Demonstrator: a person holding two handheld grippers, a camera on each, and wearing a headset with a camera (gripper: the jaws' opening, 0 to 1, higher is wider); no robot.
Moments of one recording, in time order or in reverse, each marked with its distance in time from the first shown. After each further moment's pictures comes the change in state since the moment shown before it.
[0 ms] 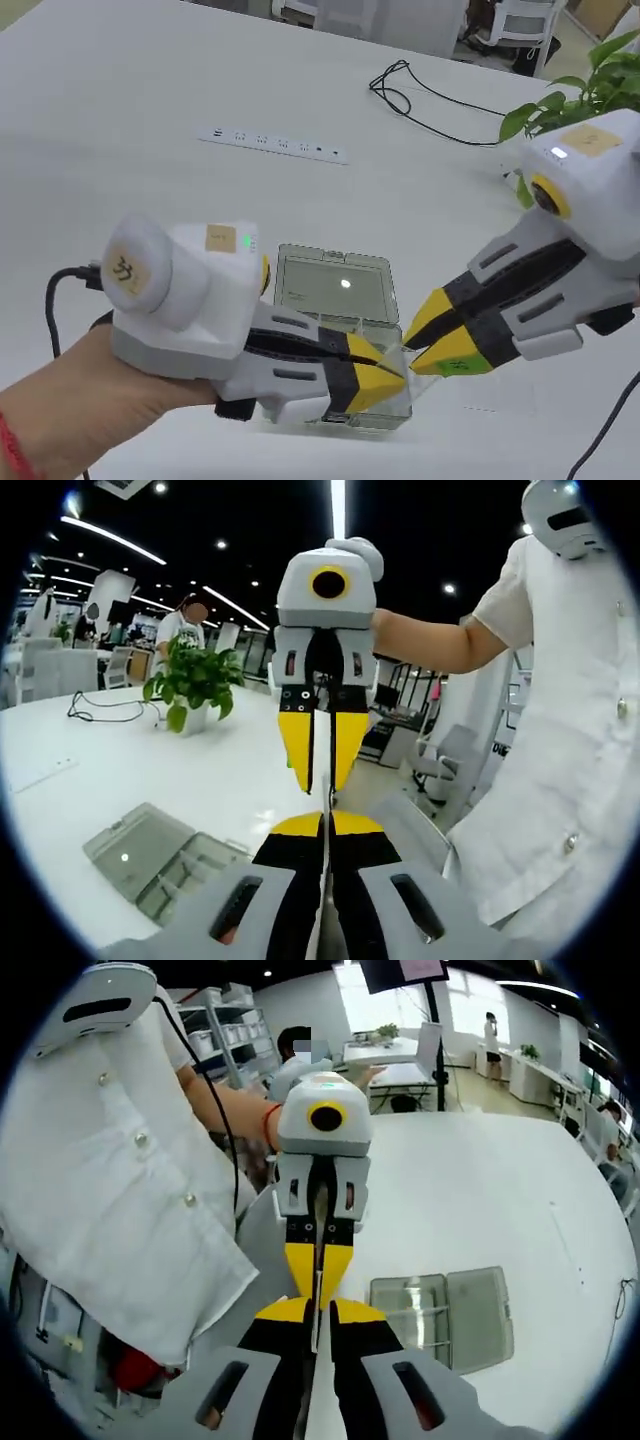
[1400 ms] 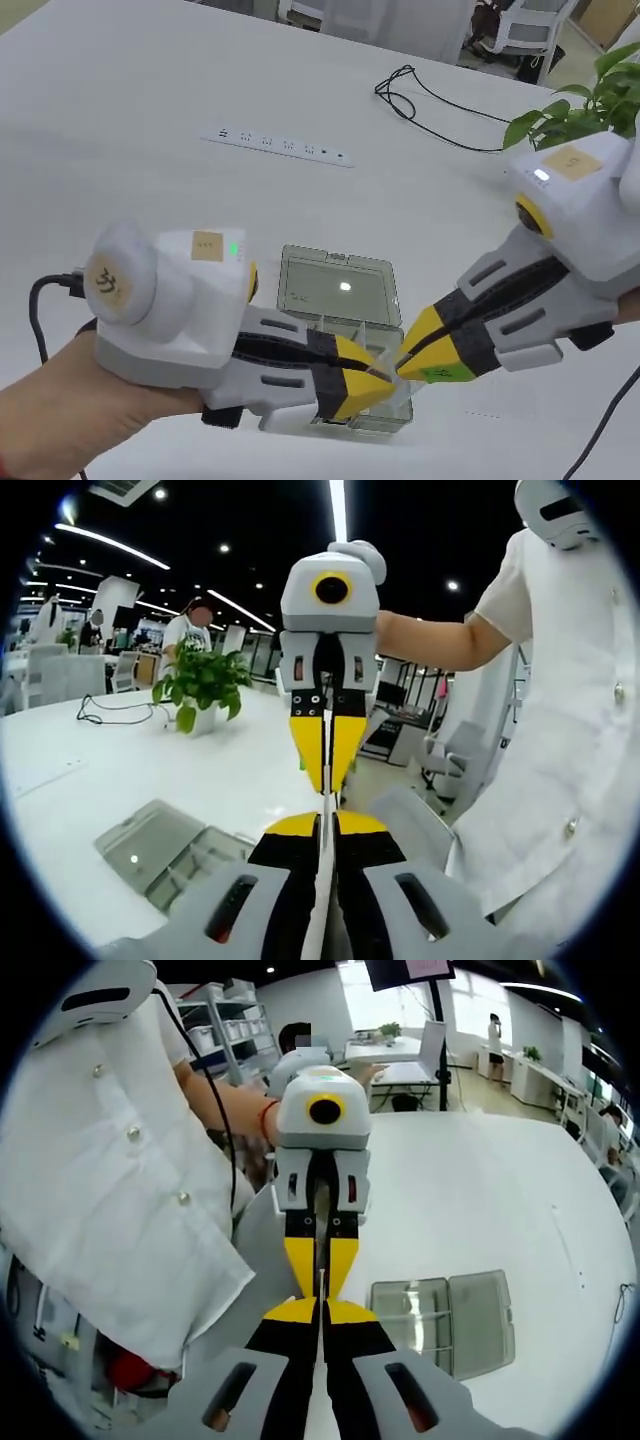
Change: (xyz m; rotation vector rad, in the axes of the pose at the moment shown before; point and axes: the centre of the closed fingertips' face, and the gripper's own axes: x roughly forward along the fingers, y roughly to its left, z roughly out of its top) left arm -0.012 0.002 -0.006 0.023 0.001 0.043; right arm 0.007 0.000 0.000 -0.003 -0.001 -0.012
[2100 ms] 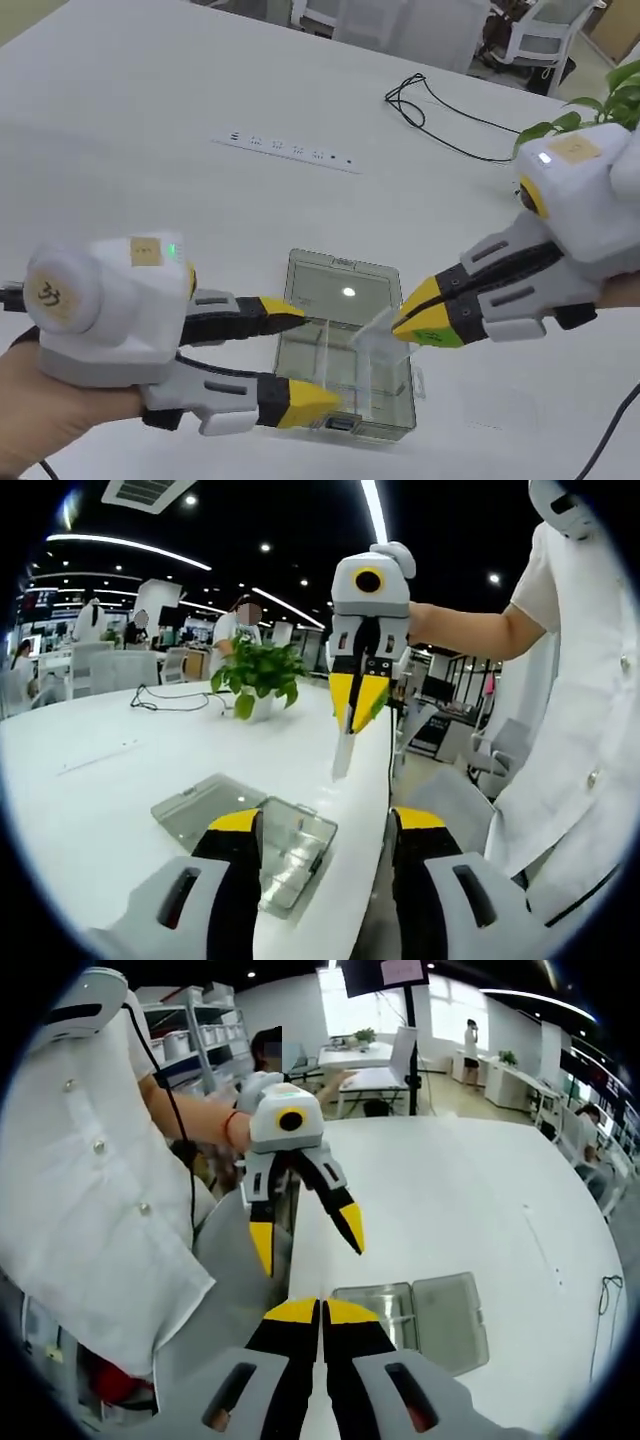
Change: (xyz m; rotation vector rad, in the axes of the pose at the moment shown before) left arm -0.046 0.045 -0.026 -0.023 0.019 0.241; right arm 0.000 -0.041 0.007 0.018 -0.020 -0.129
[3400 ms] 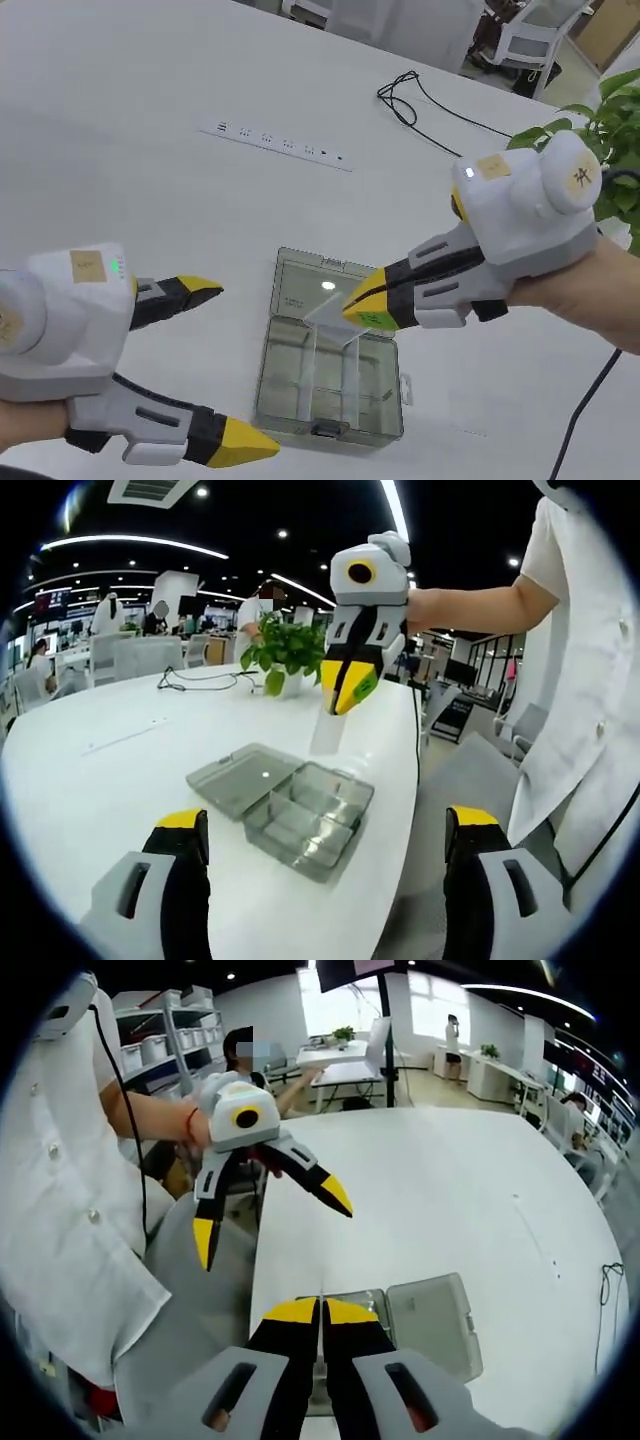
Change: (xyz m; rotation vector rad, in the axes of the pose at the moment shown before) left arm -0.021 0.034 -0.034 0.009 0.070 0.093; right arm 0.038 -0.041 -0.008 0.045 -0.007 -0.056
